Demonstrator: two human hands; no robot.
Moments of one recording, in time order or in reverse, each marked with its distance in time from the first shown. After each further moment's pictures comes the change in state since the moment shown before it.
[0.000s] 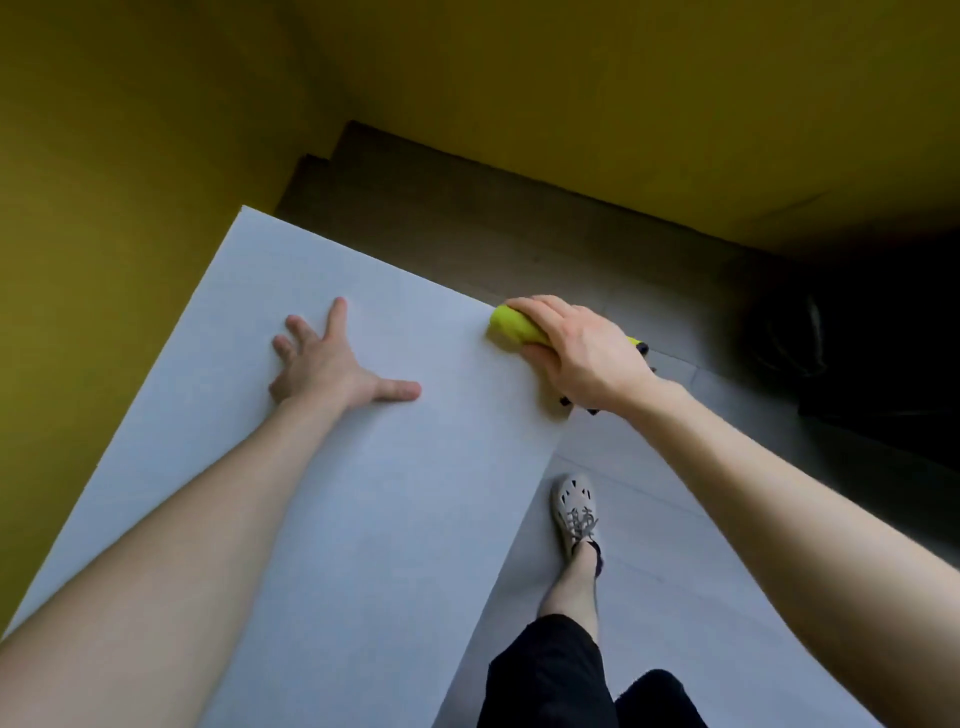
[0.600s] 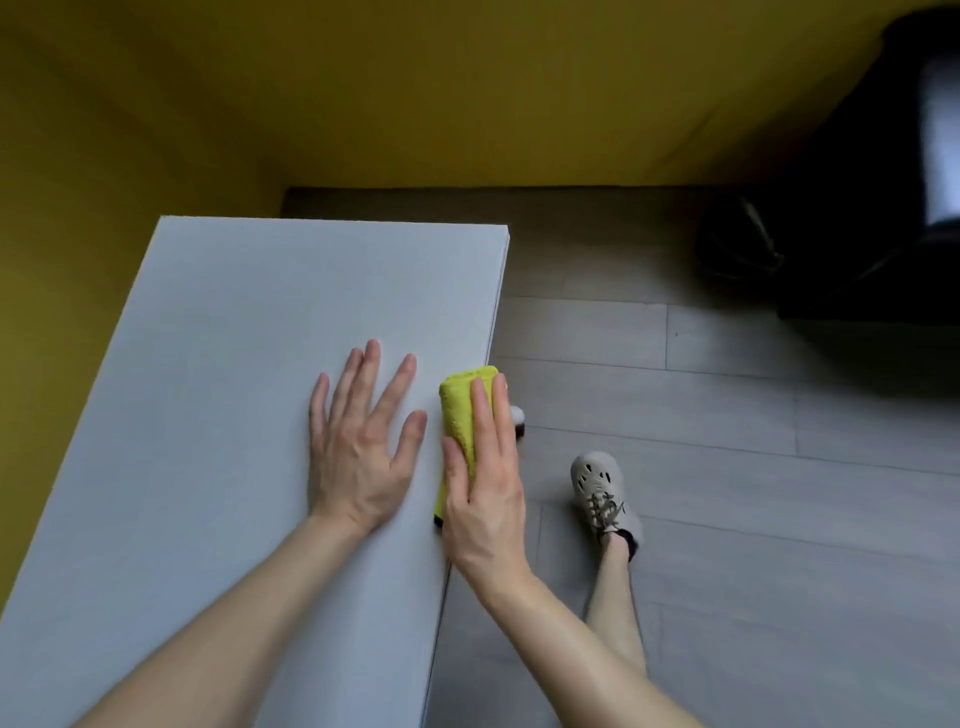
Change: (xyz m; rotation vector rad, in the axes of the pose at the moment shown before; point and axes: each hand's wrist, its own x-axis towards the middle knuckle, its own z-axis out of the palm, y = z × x) left_hand -0.107 -0.059 0.166 0.019 0.609 0.918; right_hand -0.187 -0.144 0.190 0.749 0.750 0.362
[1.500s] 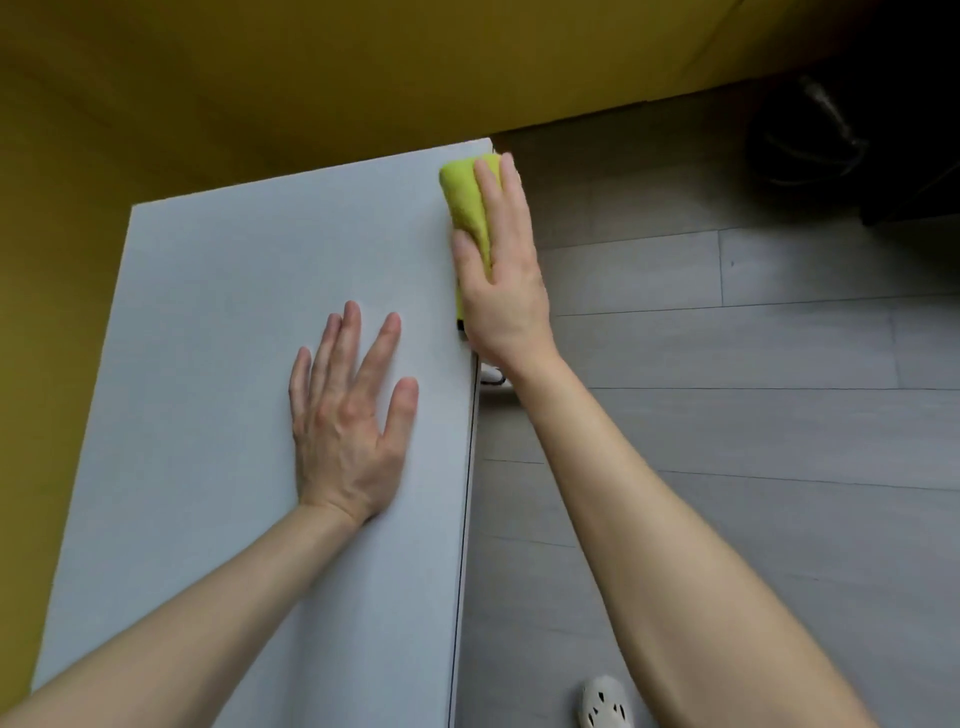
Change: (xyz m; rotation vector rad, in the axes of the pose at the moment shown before) left_hand 0.000 -0.006 0.001 0.049 0.003 0.024; right_hand 0.144 0.013 -0.005 0.127 0.053 -0.158
